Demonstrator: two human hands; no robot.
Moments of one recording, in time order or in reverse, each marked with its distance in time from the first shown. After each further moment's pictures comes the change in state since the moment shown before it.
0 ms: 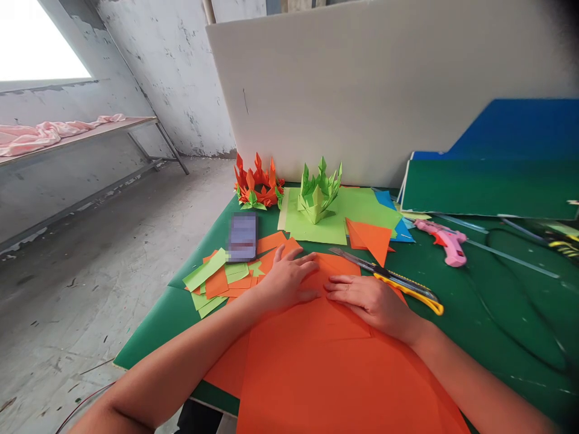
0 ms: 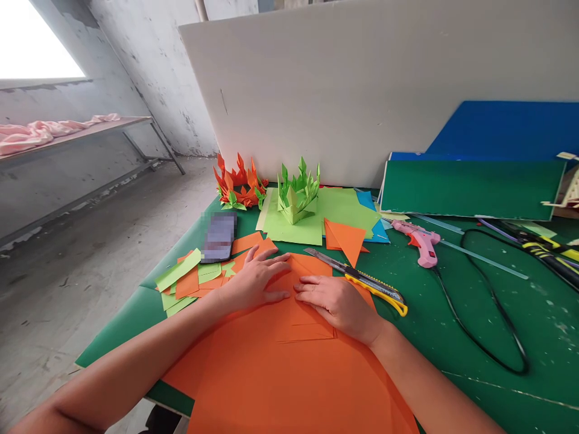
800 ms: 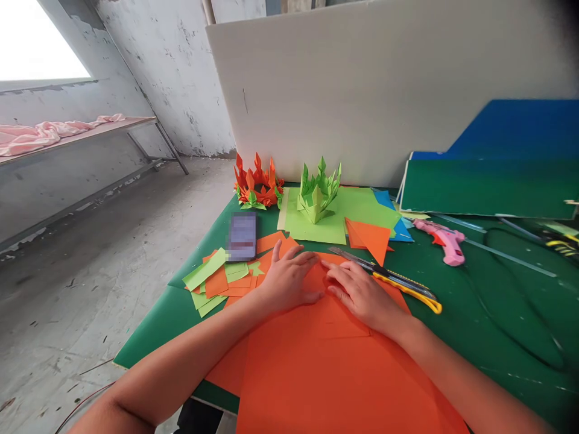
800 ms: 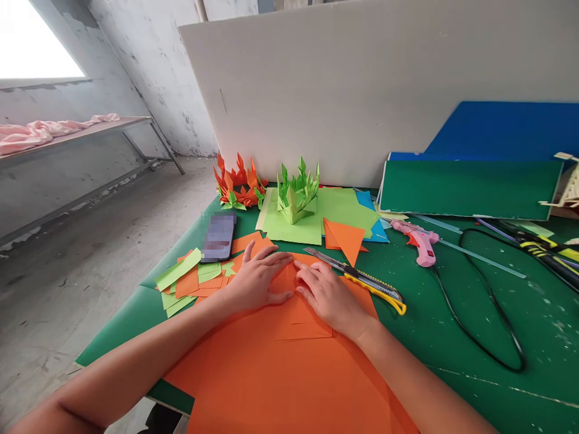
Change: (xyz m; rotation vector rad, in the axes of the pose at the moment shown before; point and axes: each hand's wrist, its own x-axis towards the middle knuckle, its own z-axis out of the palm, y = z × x) left_hand 0.001 0.007 0.009 0.079 0.149 -0.031; right_hand 0.019 -0.013 0.009 -0.117 0.053 0.255
